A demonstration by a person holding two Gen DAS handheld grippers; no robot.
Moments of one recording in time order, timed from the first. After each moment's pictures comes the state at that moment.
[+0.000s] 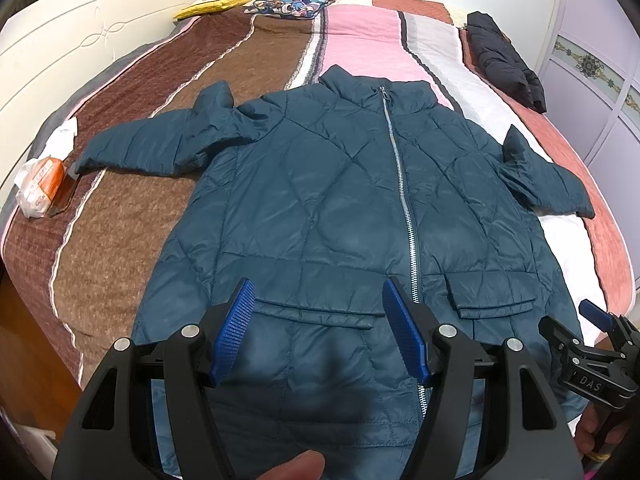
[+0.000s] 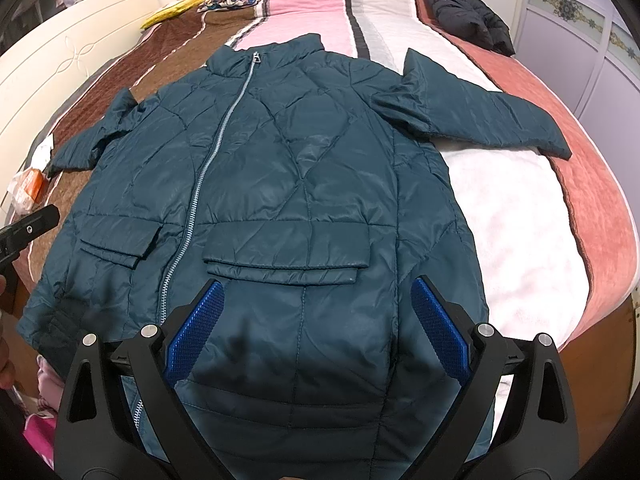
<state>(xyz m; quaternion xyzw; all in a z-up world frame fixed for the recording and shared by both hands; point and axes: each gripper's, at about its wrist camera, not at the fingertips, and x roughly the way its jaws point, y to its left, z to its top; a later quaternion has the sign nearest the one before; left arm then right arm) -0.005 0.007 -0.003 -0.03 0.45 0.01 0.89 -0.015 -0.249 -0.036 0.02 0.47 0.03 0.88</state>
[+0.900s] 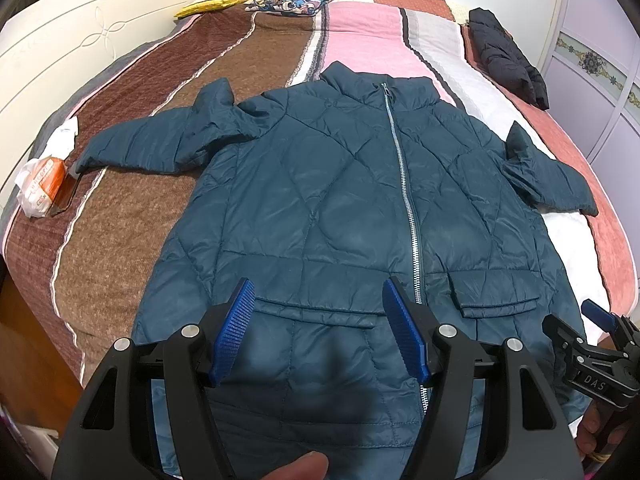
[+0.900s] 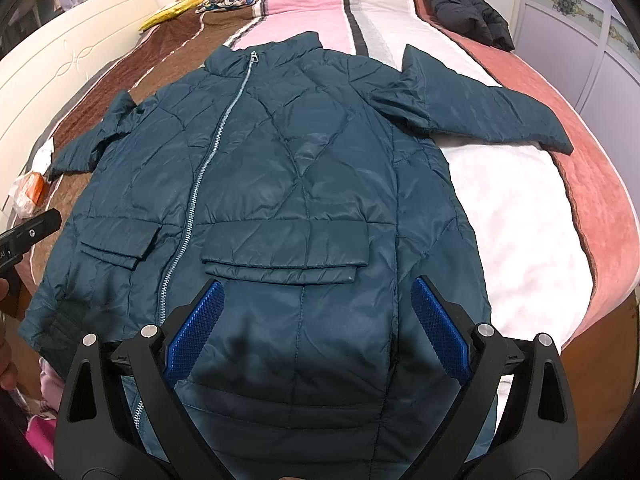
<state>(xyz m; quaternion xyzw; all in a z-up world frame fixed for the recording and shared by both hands) -0.003 0.011 -0.008 -0.03 0.45 0.02 0.89 -0.014 -0.251 -0.039 0.02 0.47 0.04 0.88</state>
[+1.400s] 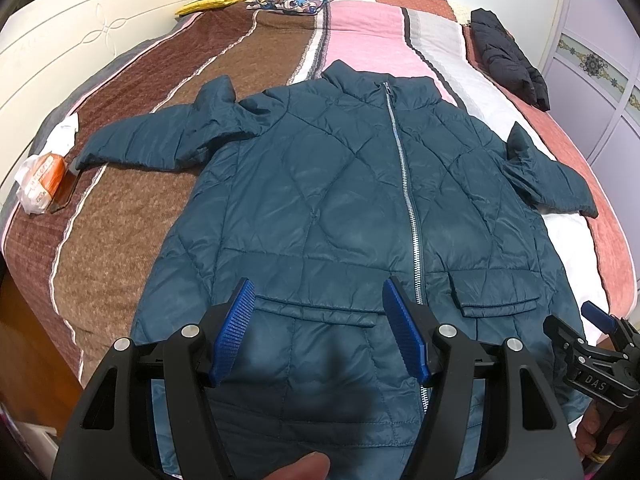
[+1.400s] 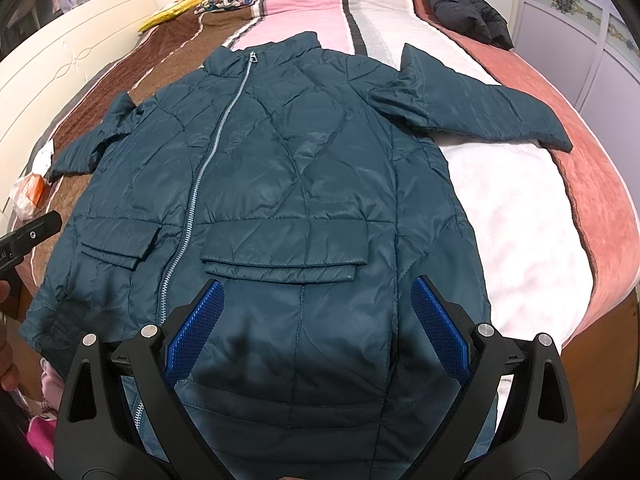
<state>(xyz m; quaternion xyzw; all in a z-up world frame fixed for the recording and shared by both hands) -0.002 0.011 -0.009 -0.03 0.45 0.02 0.89 -0.015 -0.252 -0.039 0.03 0.47 0.04 0.88</state>
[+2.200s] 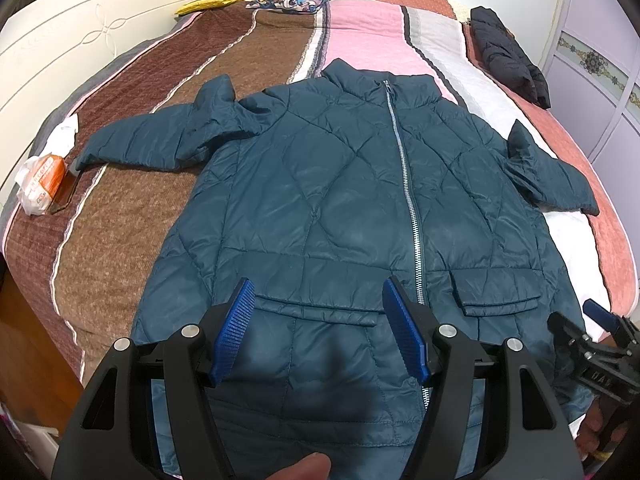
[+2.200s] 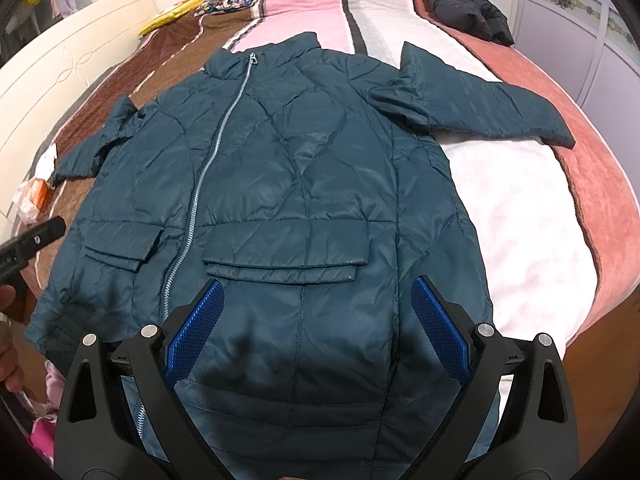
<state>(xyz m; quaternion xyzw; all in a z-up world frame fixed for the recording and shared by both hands) -0.002 0.011 -0.009 -0.03 0.46 0.02 0.89 -0.014 -0.257 -0.035 0.04 0.47 0.04 0.88</state>
